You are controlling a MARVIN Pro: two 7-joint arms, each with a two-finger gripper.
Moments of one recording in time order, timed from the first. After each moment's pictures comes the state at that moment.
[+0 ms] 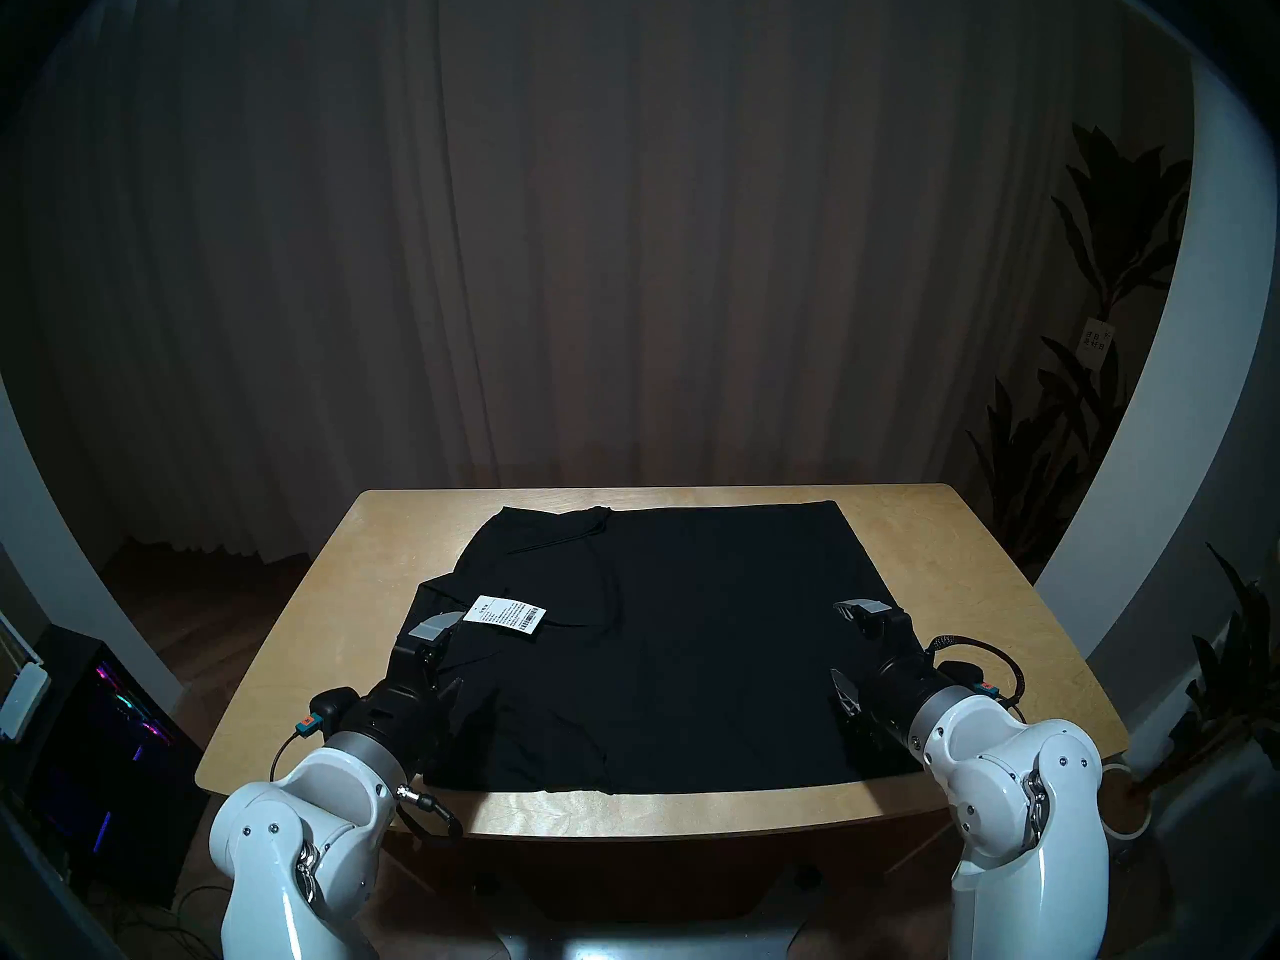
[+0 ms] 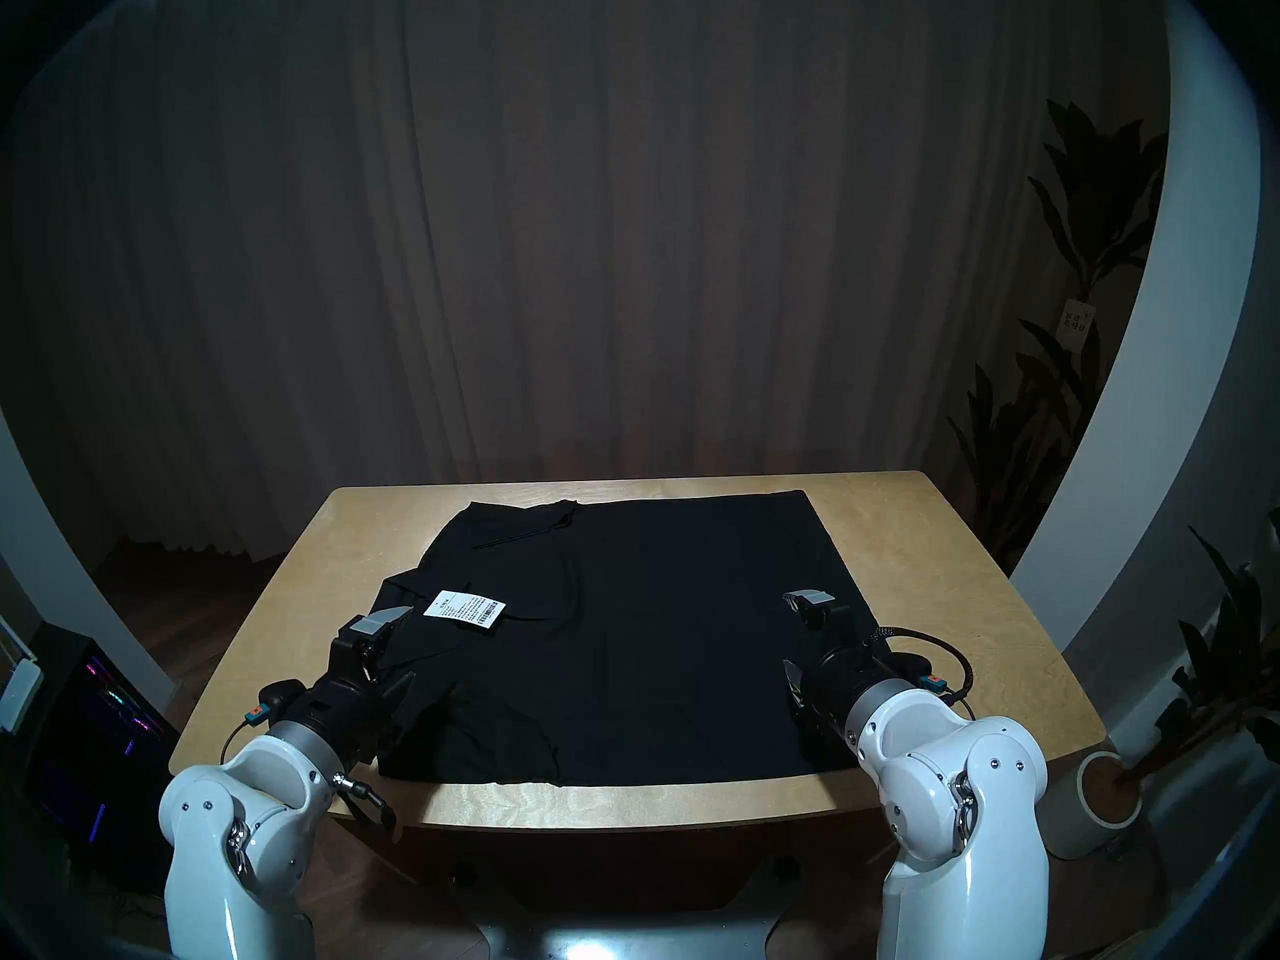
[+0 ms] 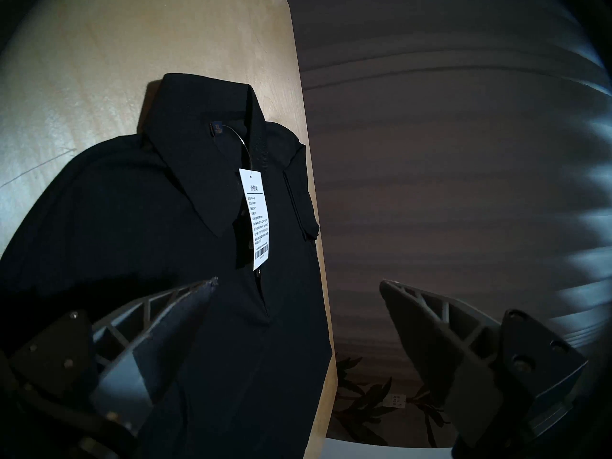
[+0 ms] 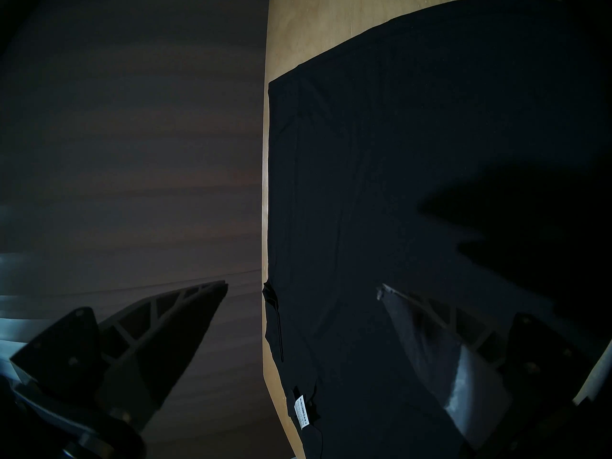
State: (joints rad) left arm 2.18 -1.77 -1.84 -2.22 -1.47 0.52 0.32; right arm -2.01 -1.69 1.83 -2.19 1.69 0.48 -0.65
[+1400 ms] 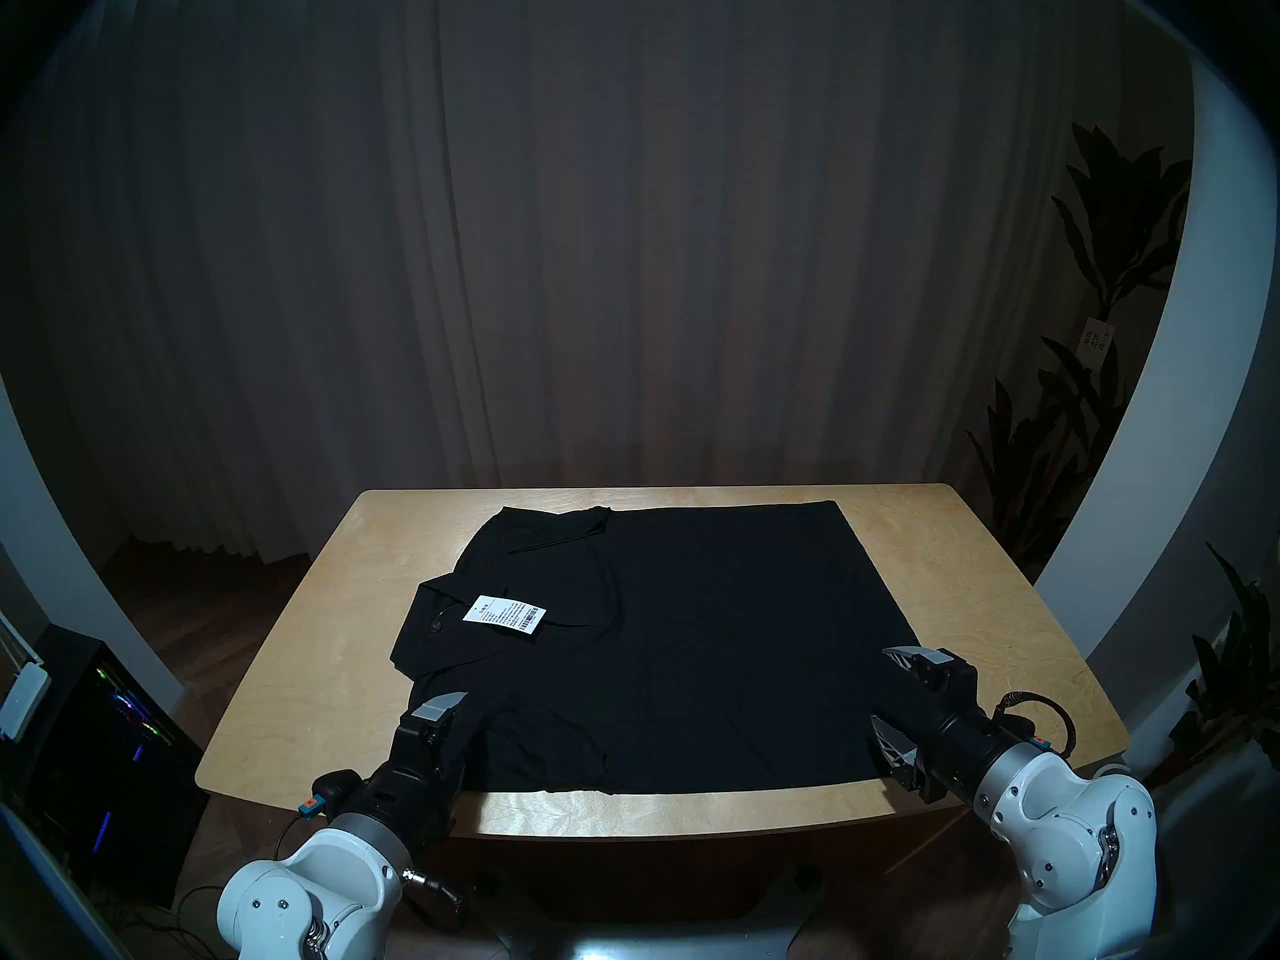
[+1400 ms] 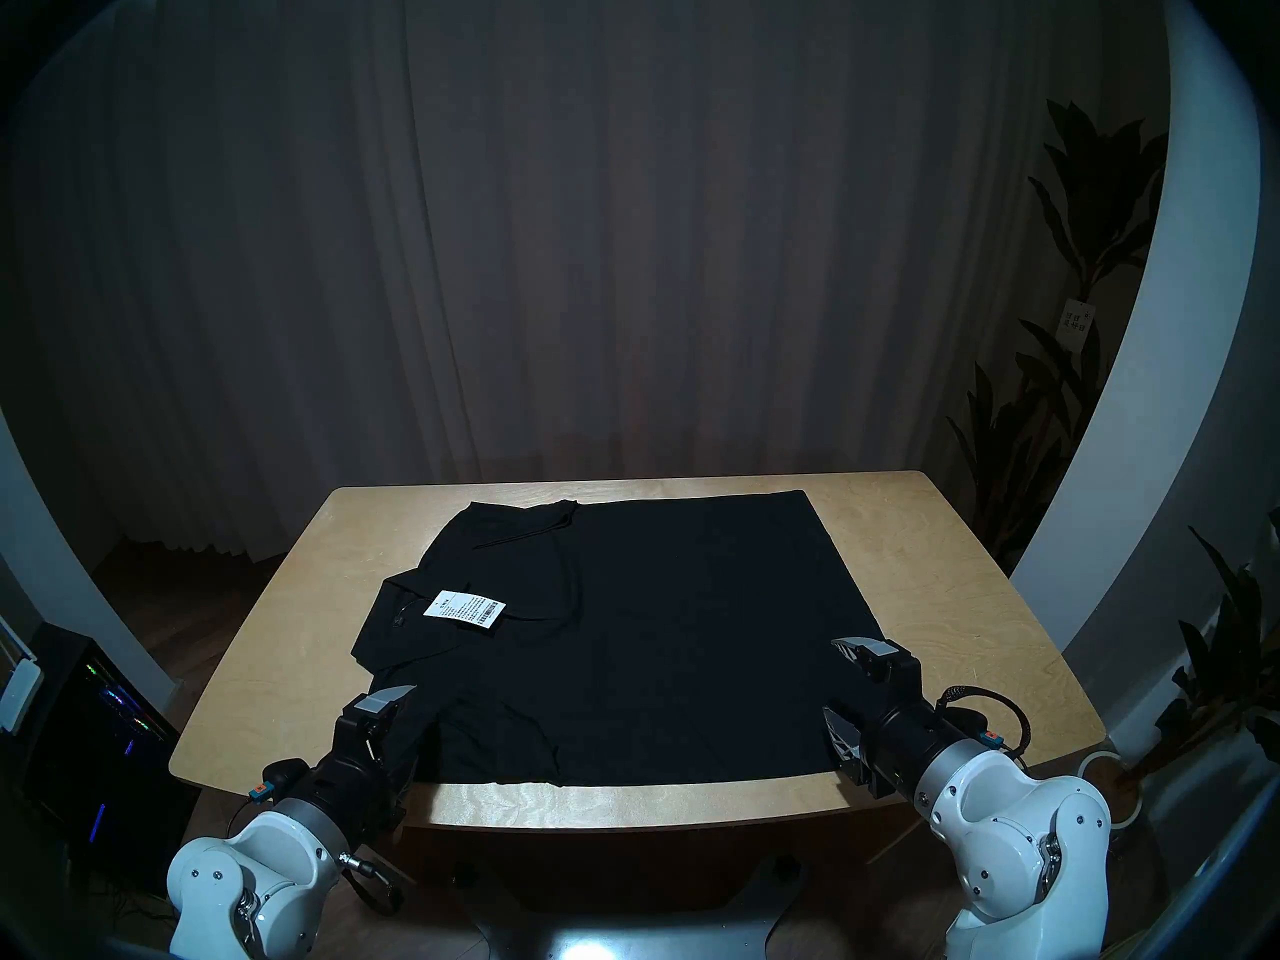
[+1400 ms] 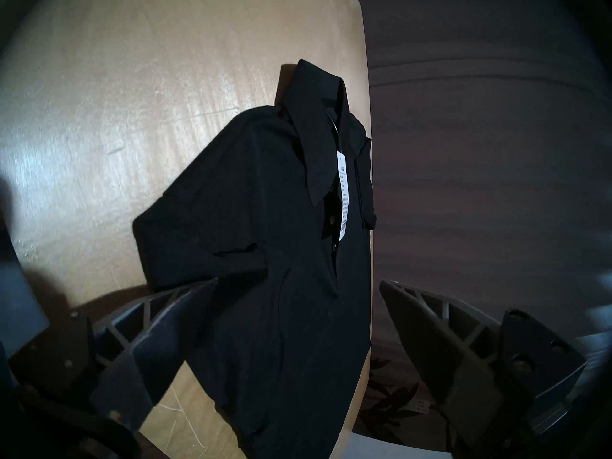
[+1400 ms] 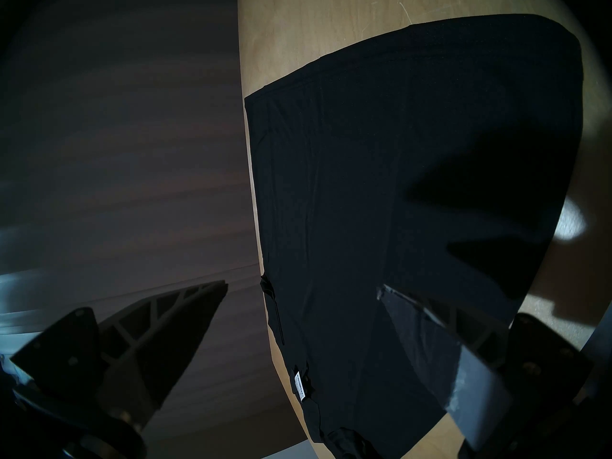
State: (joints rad) left arm 2.37 -1.75 -1.80 -2.23 -1.51 0.48 0.29; right arm -2.16 -1.67 2.01 -2.19 1.90 0.64 -0.58
